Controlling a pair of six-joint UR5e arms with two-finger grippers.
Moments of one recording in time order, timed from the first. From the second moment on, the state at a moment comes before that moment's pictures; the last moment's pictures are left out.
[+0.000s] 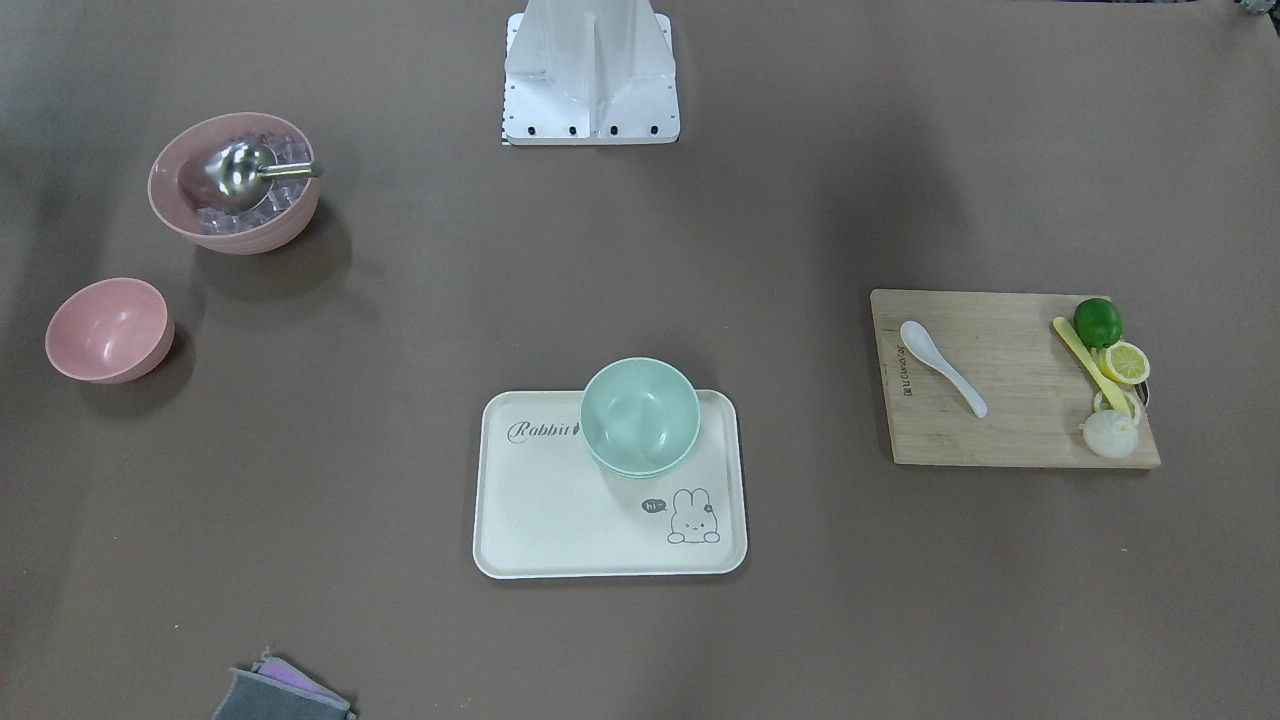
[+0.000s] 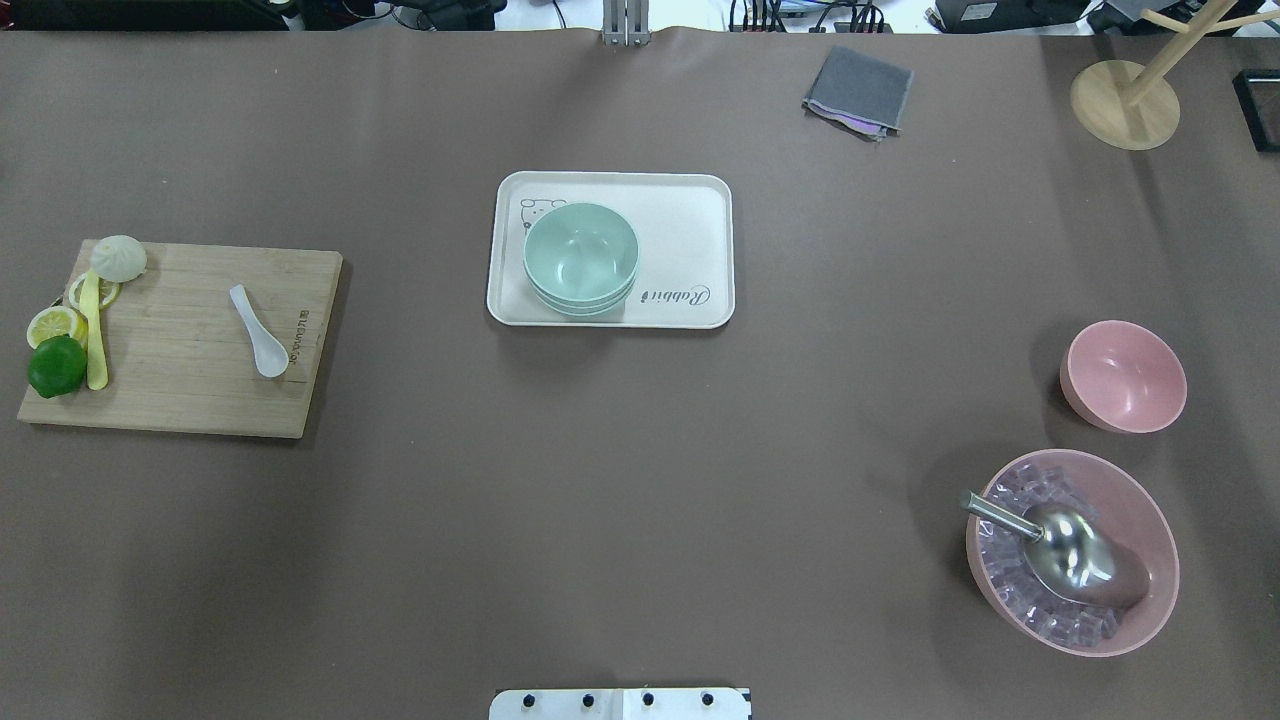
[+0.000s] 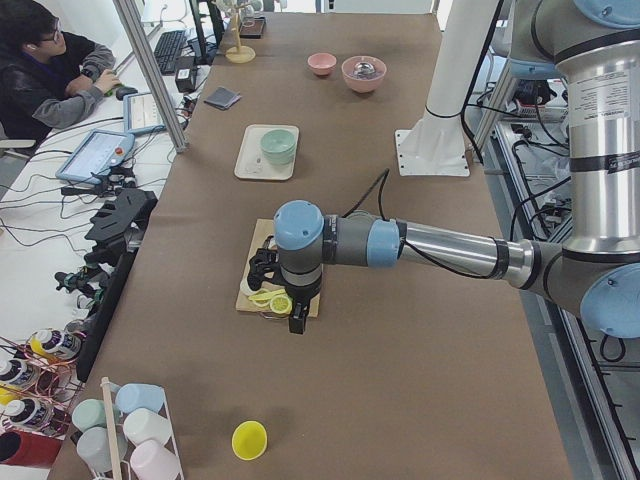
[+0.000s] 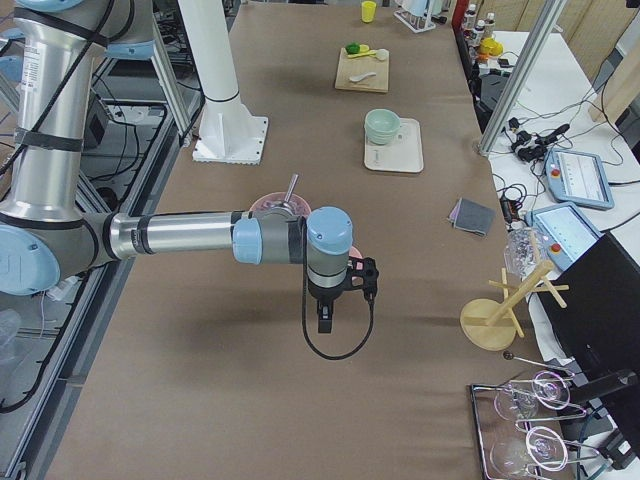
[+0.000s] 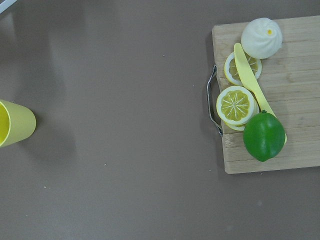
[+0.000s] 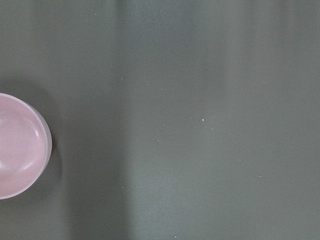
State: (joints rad) left arm -1.56 -1.42 -1.89 -1.45 -2.35 0.11; right arm 1.53 -1.78 1.88 -1.64 2.32 0.01
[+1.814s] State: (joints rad) left arm -1.55 -1.57 -1.68 -2.12 -2.34 -0.04; right arm 1.52 -1.66 1.81 -1.14 2.38 0.11
